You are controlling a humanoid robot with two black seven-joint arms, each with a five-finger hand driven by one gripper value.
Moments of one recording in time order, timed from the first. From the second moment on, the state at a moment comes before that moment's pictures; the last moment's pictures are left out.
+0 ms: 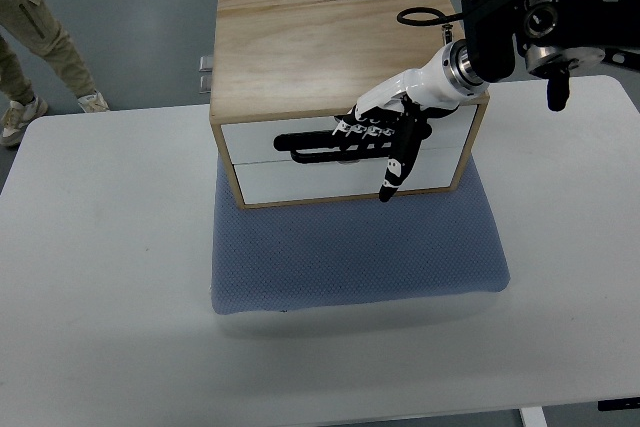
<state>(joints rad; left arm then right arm) 0.00 0.00 0.14 -0.12 0.10 -0.08 -0.05 1.77 -0.50 -0.34 1.38 -0.34 0.46 -0.30</state>
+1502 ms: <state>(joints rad) 0.00 0.00 0.14 -0.12 0.10 -0.08 -0.05 1.82 -0.56 -0.34 1.51 -0.33 0.61 -0.30</state>
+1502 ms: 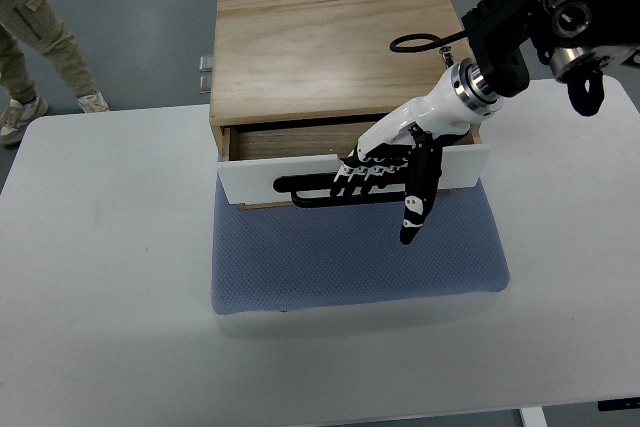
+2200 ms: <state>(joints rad) 0.00 0.00 0.14 -0.12 0.10 -0.08 -0.05 1.82 -0.63 -0.35 1.60 -0.33 0.61 -0.29</state>
